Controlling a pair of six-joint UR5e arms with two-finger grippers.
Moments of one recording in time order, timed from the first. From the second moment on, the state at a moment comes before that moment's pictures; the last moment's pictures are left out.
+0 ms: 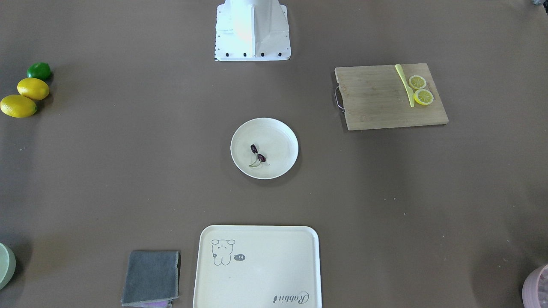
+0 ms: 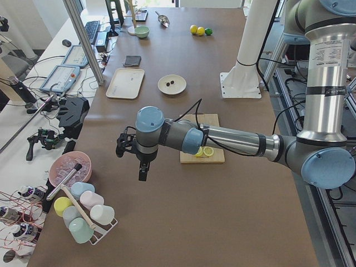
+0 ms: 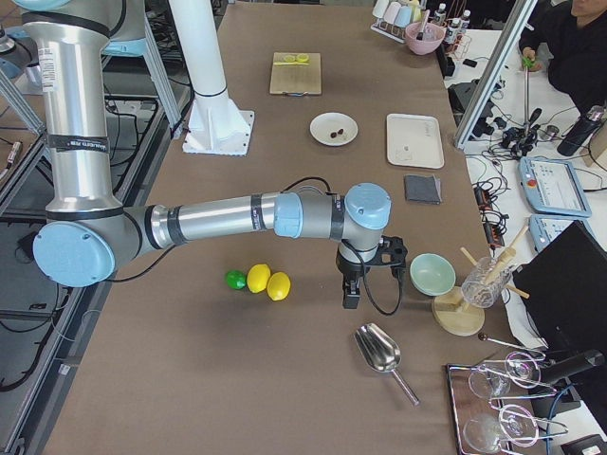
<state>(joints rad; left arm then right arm) -1.55 -1.55 -1.75 -1.71 -2.31 -0.19 1.56 -1.54 1.73 -1.75 2.31 0.01</state>
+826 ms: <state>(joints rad) -1.55 -1.56 -1.73 -1.71 -2.31 -0.20 1.56 -1.53 1.73 -1.75 2.31 0.01</state>
